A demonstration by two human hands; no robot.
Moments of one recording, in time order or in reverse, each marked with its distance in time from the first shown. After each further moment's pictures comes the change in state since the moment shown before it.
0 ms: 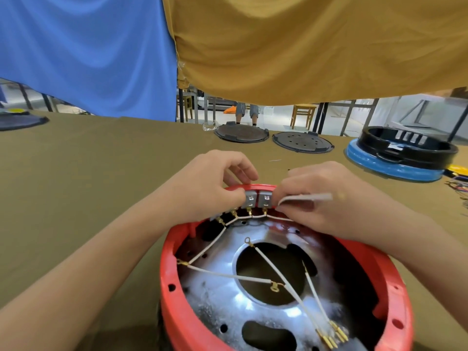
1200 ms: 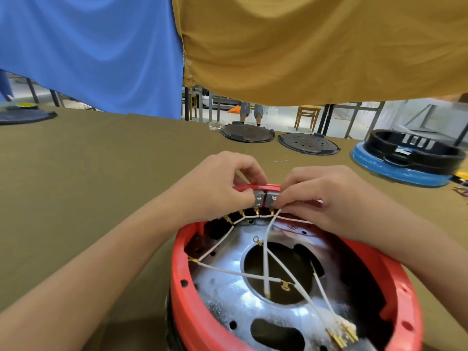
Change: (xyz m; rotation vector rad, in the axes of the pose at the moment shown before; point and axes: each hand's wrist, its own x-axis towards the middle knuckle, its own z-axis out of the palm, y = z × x) left_hand -0.003 0.004 0.002 -0.023 0.000 -0.030; right_hand 0.001 0.012 0.010 0.045 0.097 -0.169
